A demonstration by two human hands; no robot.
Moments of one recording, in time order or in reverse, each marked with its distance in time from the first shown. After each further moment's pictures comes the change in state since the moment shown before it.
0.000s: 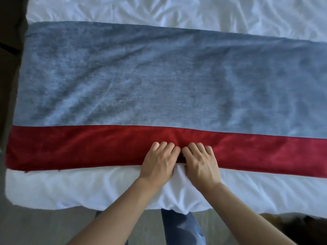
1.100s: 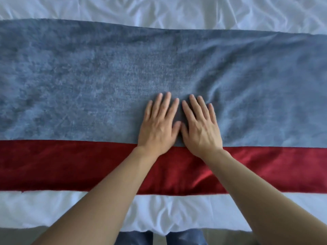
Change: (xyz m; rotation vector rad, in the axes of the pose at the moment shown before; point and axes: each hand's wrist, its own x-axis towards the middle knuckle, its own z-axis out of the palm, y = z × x) left_hand 0.131 -0.007 0.024 -0.027 0.084 -0.165; right_hand 0.092 0.104 0.016 0.060 -0.088 0.112
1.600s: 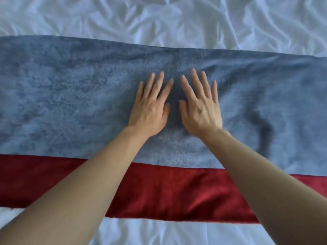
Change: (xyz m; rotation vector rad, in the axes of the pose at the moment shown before) left_hand 0.091 -0.040 -0.024 0.086 0.085 0.013; right_hand 0.105 0.017 -0.032 0.024 0.125 -0.047
